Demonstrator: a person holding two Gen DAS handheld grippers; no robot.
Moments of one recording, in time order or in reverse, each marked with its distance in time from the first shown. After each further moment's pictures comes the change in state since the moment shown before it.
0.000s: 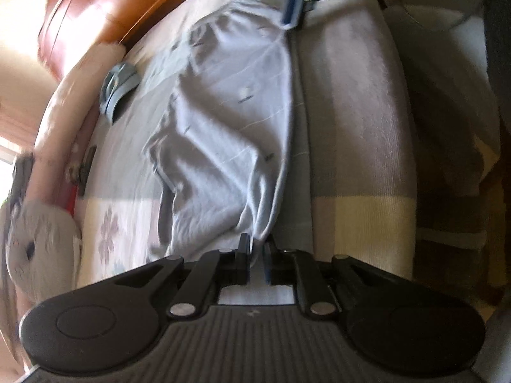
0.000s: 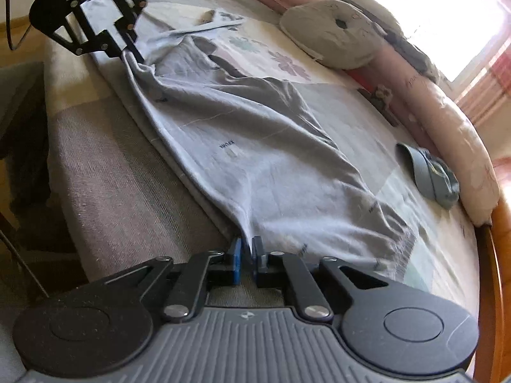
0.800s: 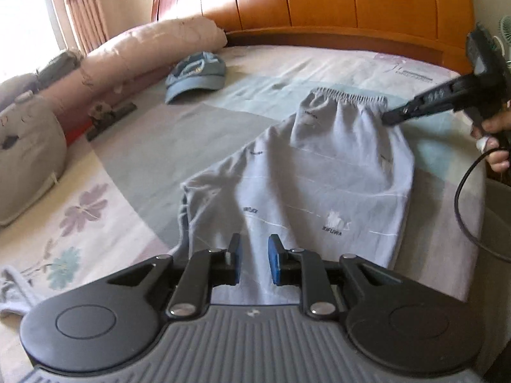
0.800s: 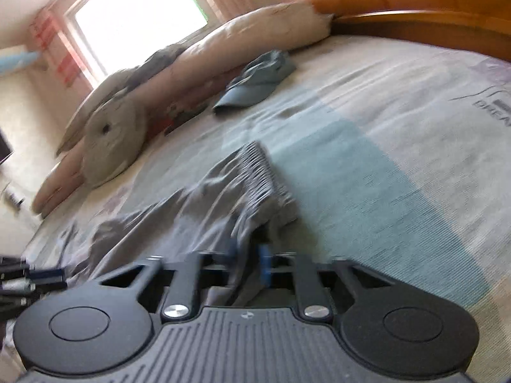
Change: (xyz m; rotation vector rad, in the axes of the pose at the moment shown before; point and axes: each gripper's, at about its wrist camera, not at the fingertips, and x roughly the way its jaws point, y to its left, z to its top) left arm 0.049 0.072 0.043 -0.638 -0.194 -0.044; right arm 0.014 -0.107 -0.104 1.261 -0.279 -0.097
